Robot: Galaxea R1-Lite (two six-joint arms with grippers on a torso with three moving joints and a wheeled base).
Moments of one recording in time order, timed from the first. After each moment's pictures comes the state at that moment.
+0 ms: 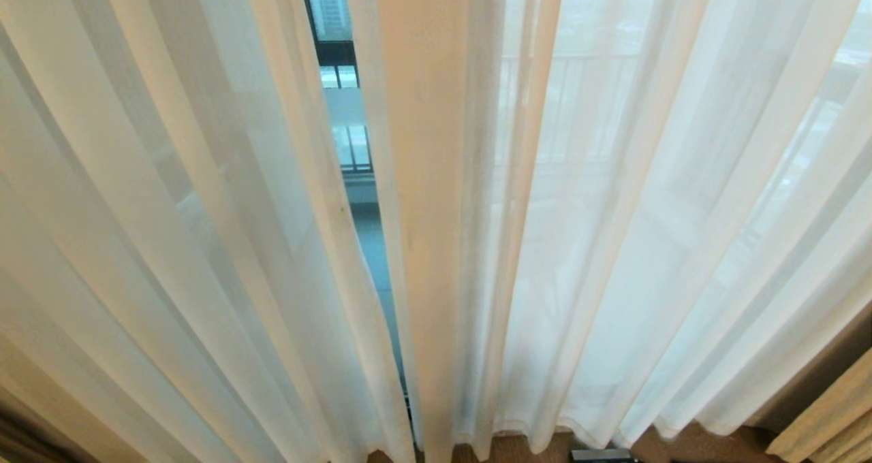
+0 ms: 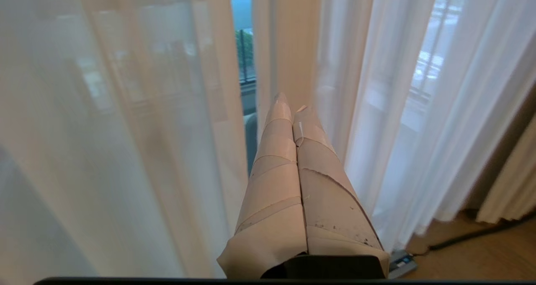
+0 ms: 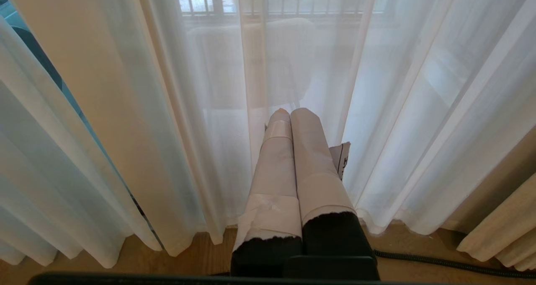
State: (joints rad) left arm -0.16 0.49 -0.51 -0.14 -0.27 -0.01; right arm 0.00 0.00 0.00 0.00 0.01 -0.01
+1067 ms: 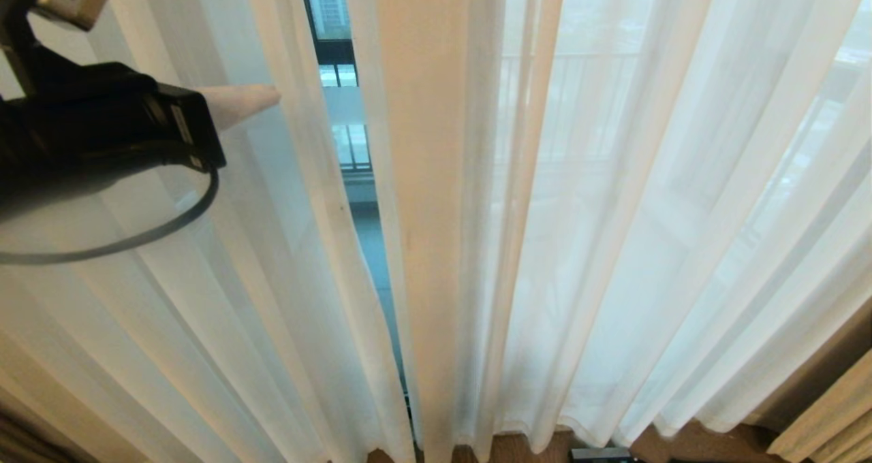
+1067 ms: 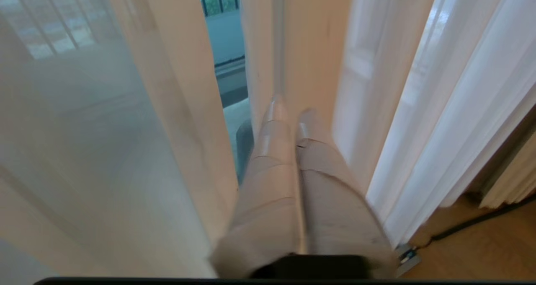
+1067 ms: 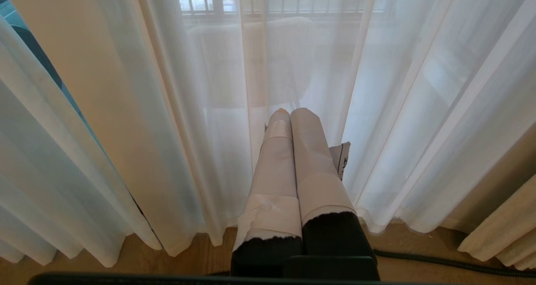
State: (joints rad) left arm -0.30 1.34 -1.02 -0.35 -0.19 0.04; right arm 0.00 0.00 0.00 0.00 0.01 -0.01
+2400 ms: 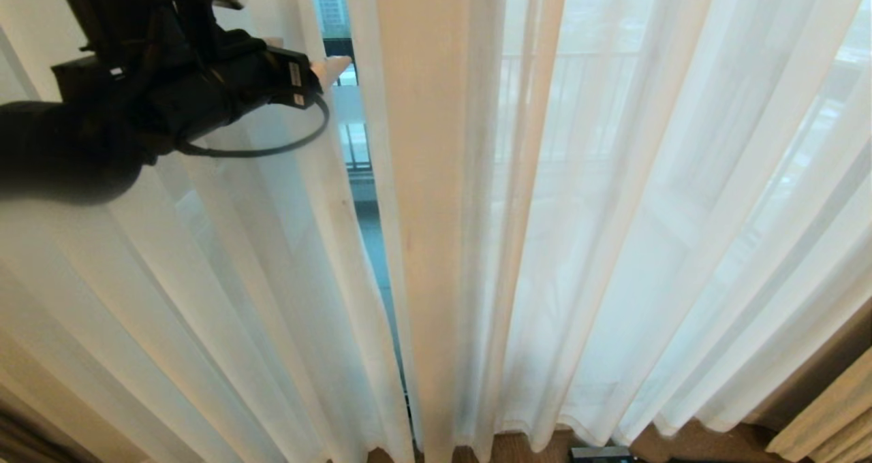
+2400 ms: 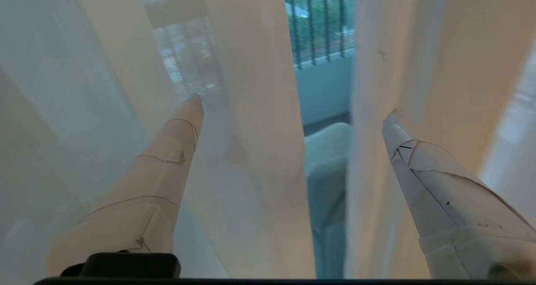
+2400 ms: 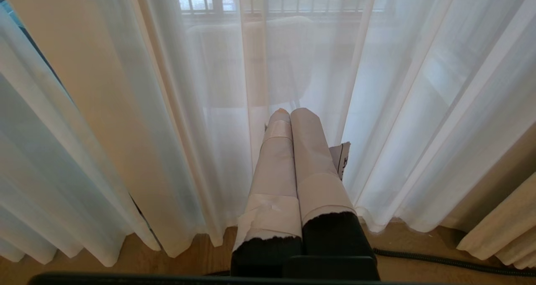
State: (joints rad) left arm -0.29 1.75 -1.40 -0.50 0.02 0.15; right arm 0.00 0.00 0.00 0.00 0.01 -0.01
